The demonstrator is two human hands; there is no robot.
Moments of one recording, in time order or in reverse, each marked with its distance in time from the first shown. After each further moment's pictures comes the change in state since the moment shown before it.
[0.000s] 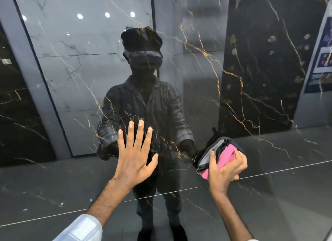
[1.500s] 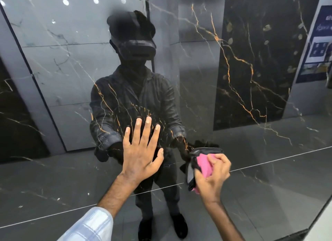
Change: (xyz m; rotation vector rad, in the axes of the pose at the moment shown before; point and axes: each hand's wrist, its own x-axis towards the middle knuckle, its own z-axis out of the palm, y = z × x) left_hand -0.013 -0.005 0.021 -0.033 0.124 0.020; right_hand -0.068 0.009 -0.007 -0.076 -0.255 -0.273
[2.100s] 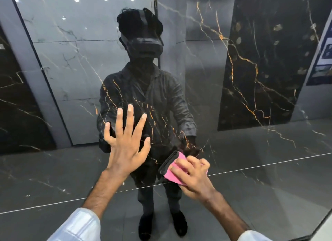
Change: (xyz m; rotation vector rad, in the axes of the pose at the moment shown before) left_hand 0.003 -0.023 -0.033 -0.017 -0.033 -0.196; right_hand 0.005 0.004 0.002 -0.294 -0.457 -0.956
